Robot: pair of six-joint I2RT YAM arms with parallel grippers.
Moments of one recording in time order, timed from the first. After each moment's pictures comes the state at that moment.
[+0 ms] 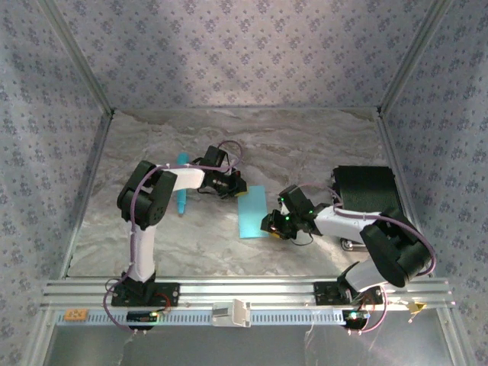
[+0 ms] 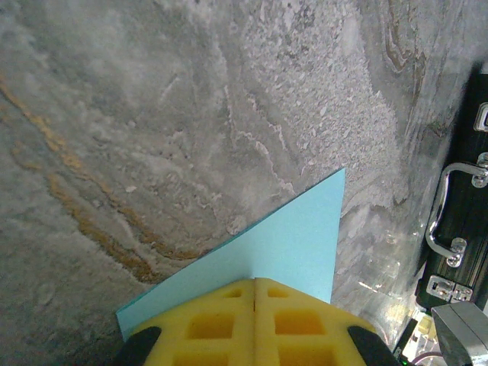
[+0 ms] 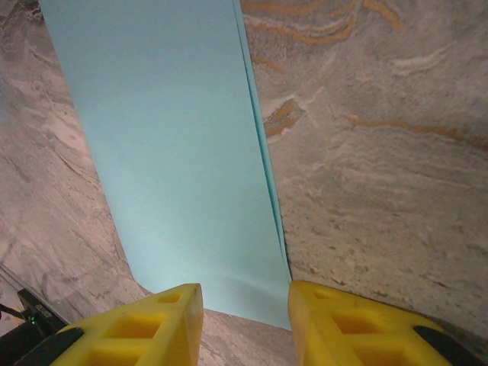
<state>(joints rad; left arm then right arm) -0.51 2.06 1.19 -0.13 0.66 -0.73 0.65 1.45 0.56 -0.13 -0.41 0.94</state>
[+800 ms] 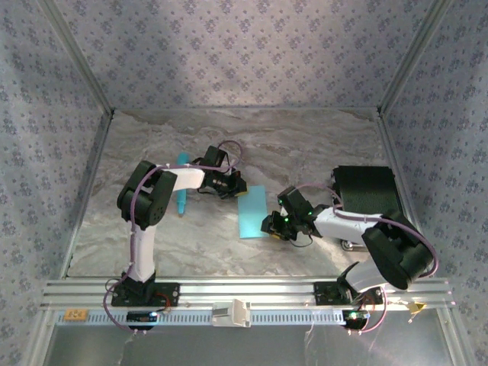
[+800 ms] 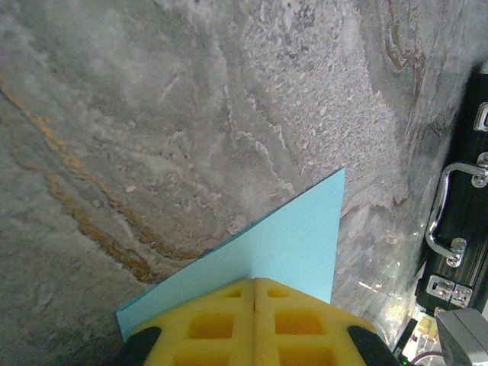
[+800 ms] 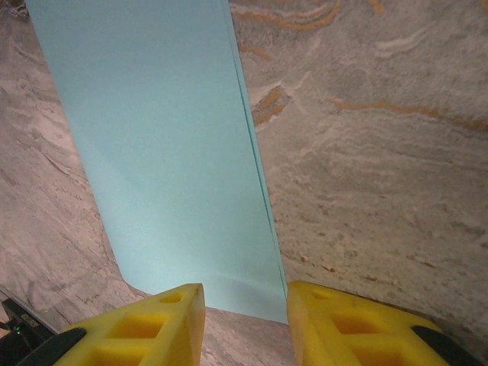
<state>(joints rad) -0.51 2.06 1.19 -0.13 0.66 -0.73 0.68 1.44 0.56 -0.15 -0.36 0.96</state>
